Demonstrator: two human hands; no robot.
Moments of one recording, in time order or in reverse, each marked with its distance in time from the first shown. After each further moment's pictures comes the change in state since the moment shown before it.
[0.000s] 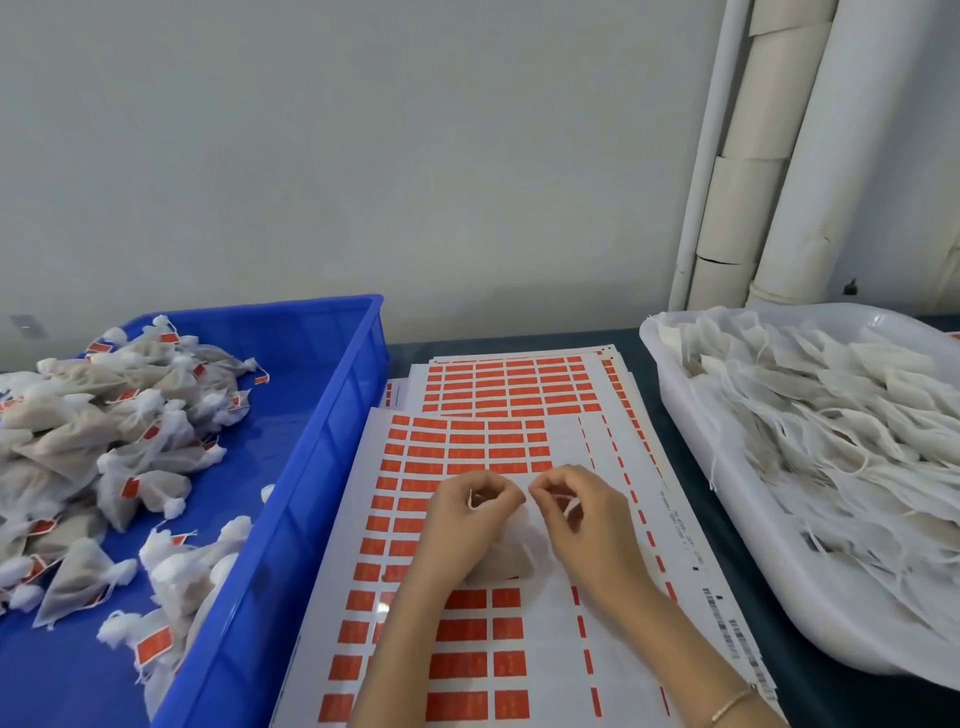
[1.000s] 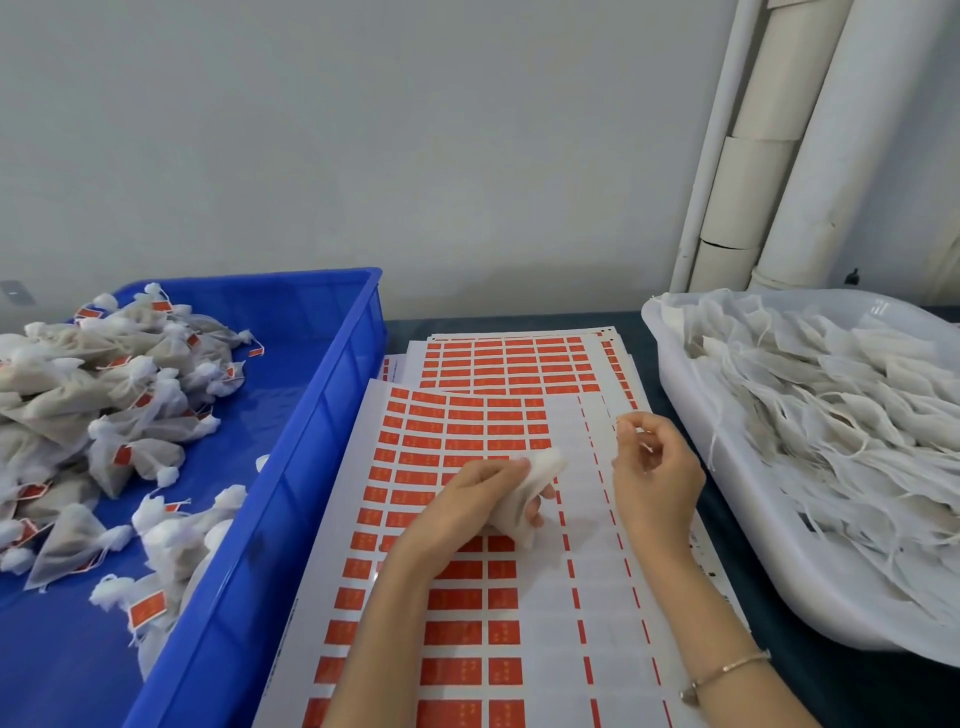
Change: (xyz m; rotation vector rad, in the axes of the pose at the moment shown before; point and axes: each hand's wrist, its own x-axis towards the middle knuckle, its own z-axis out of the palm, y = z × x) left_hand -0.009 0.008 -0.007 -0.143 -0.373 -0.169; right_hand 0.020 0.012 -0.030 0.128 0.486 0.227
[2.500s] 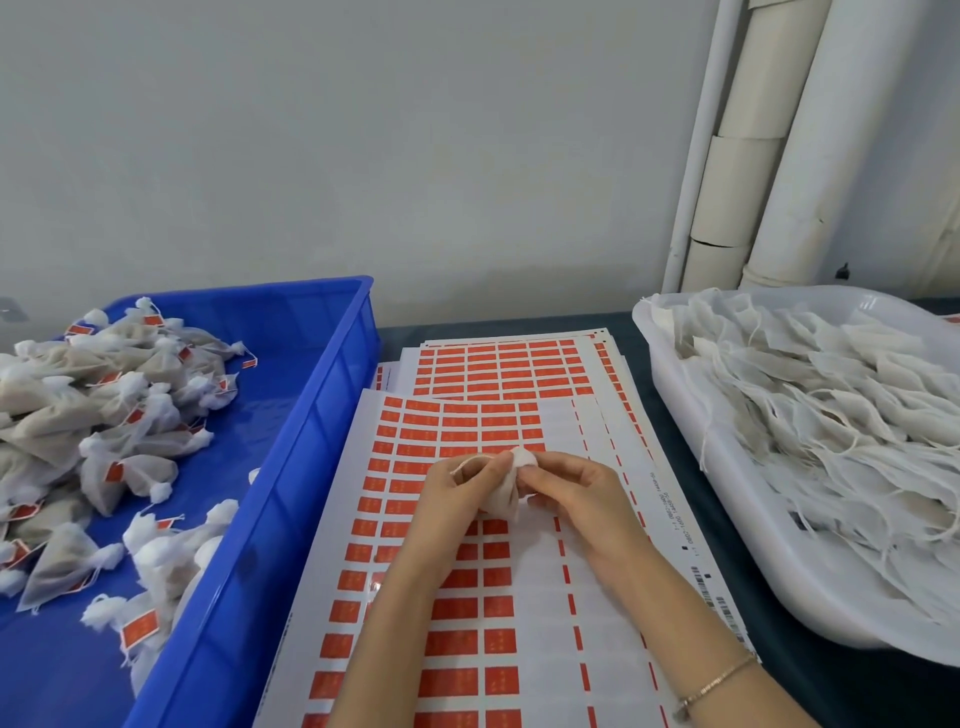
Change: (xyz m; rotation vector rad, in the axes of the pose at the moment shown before) left_hand 0.004 0.000 0.006 -0.120 0.312 0.071; right_hand -0.026 -0.017 0.013 0.306 -0.618 0.357
